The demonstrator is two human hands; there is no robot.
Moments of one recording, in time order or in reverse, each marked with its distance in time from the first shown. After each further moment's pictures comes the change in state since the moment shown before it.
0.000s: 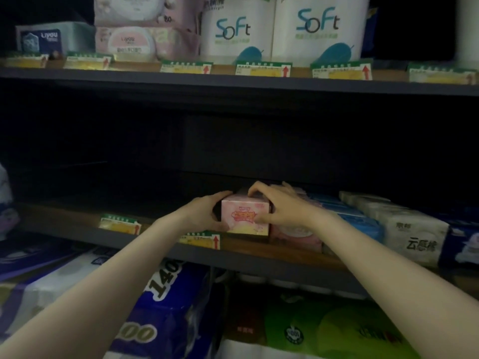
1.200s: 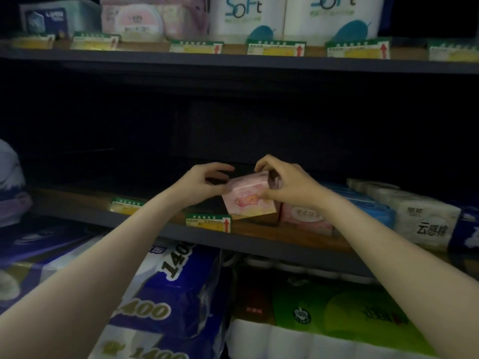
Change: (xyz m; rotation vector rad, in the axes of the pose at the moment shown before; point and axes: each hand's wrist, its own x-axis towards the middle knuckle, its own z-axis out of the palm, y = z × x) left_hand -0.017 -0.006 -0.019 -0.286 0.241 0.177; right_hand -0.006 -0.023 -0.008 0.246 0.149 -0.002
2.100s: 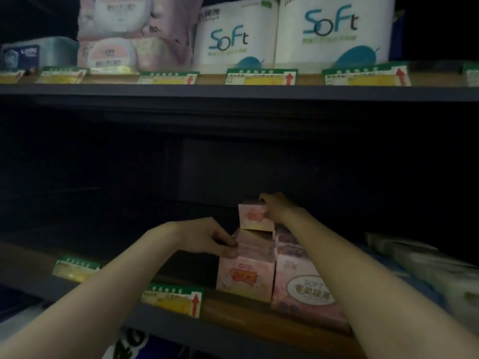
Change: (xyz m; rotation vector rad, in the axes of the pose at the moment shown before) left_hand 0.091 -0.017 0.024 0.337 -0.495 -0.185; right_hand 0.139 0.105 0.011 -0.300 -0.131 0.334
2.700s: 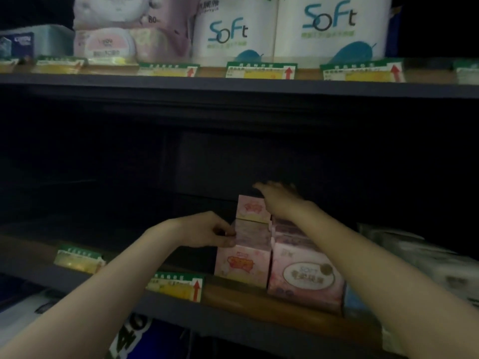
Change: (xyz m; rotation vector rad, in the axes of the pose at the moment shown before) left_hand -0.006 0.004 0.009 -0.011 0.064 0.025; right_hand -0.033 -0.009 -0.017 -0.272 0.077 -0.083
